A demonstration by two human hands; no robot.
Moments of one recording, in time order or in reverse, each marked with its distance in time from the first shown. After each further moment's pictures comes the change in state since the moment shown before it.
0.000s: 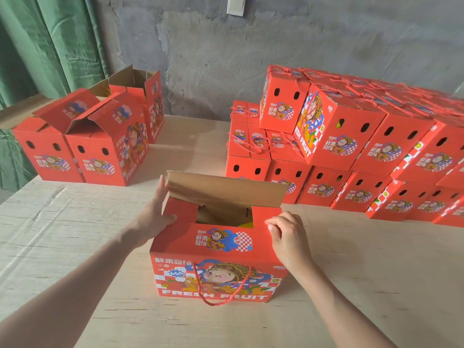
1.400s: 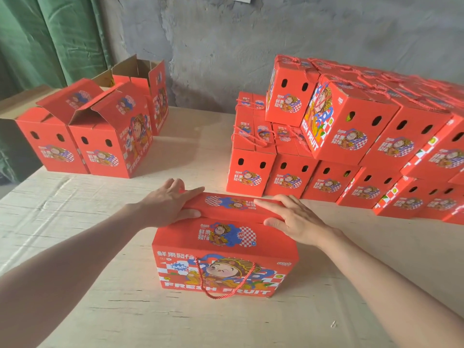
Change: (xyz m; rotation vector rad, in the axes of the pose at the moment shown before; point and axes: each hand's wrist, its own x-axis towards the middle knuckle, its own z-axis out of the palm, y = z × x) left_hand 0.019 0.025 -0.003 1.270 -0.270 0.257; right_hand 0.049 0.029 -0.020 -0.225 -0.739 -0.154
